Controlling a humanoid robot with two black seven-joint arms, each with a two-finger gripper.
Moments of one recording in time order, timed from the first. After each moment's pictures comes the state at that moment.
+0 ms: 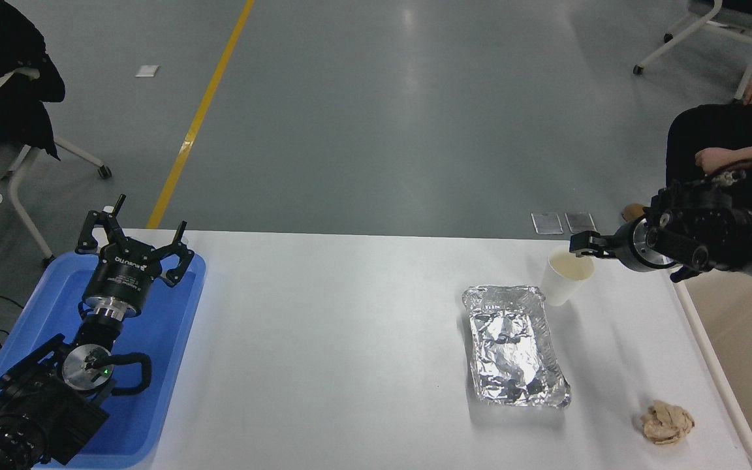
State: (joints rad) left arm -0.60 0.23 -0.89 -0.31 -0.14 -0.79 -0.36; right arm 1.22 -0.30 -0.85 0.54 -0.42 0.23 -0.10
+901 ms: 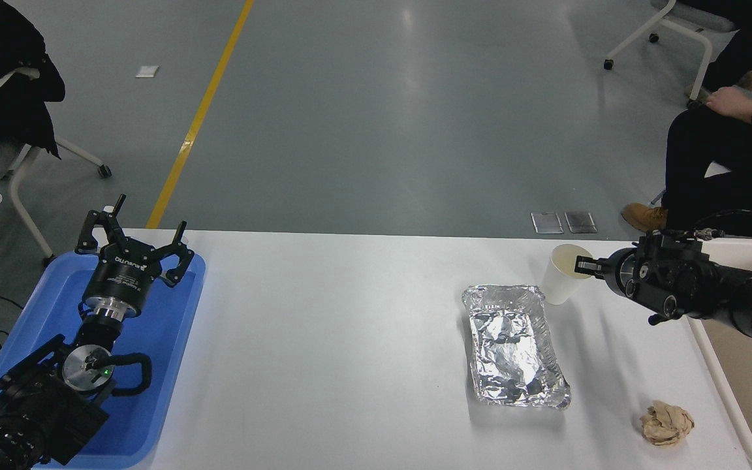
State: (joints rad) left arm -0.60 0.23 -0.89 -0.31 -0.14 -0.79 -0.36; right arm 1.12 -0.26 -0.84 0.52 -0.42 0.08 -0.09
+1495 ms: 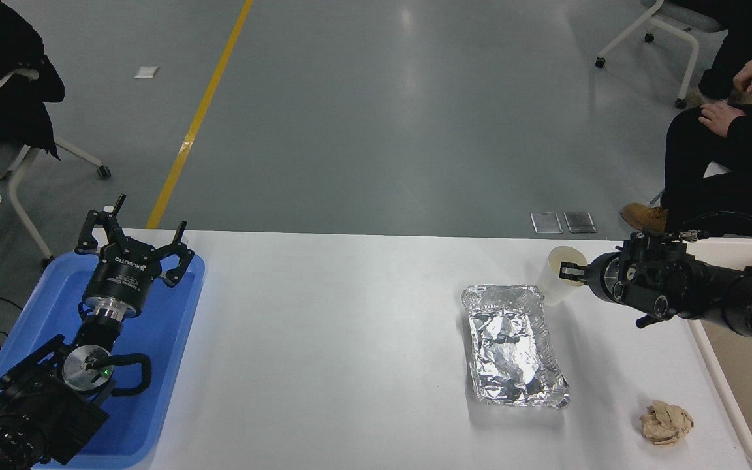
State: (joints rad) left arm -0.60 0.23 -0.89 -0.31 -0.14 -0.79 -0.36; right arm 1.18 -0.26 -0.84 0.58 -0.42 0.09 -0.08
